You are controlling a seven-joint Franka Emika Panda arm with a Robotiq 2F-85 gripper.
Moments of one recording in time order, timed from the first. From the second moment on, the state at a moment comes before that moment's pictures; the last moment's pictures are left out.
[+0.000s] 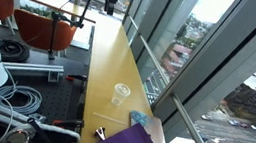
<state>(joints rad) 0.11 -0.67 0.31 -2.54 -0.03 1.99 0.30</state>
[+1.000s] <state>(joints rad) -0.13 -0.17 0.19 -2.64 -0.20 2.69 0.34</state>
